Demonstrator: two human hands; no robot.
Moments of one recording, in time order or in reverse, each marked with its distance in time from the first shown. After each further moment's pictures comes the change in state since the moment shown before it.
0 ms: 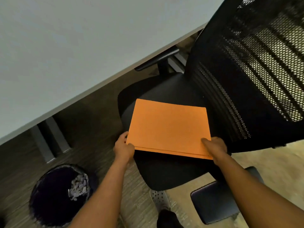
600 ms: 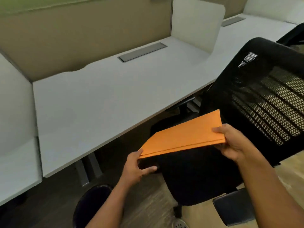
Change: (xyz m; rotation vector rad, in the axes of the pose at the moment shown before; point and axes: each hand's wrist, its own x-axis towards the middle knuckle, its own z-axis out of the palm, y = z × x) left_hand -0.104 0.028 -0.192 0.202 -0.239 0.482; right_hand -0.236 -0.165 -0.129 0.851 -0.467 -0.187
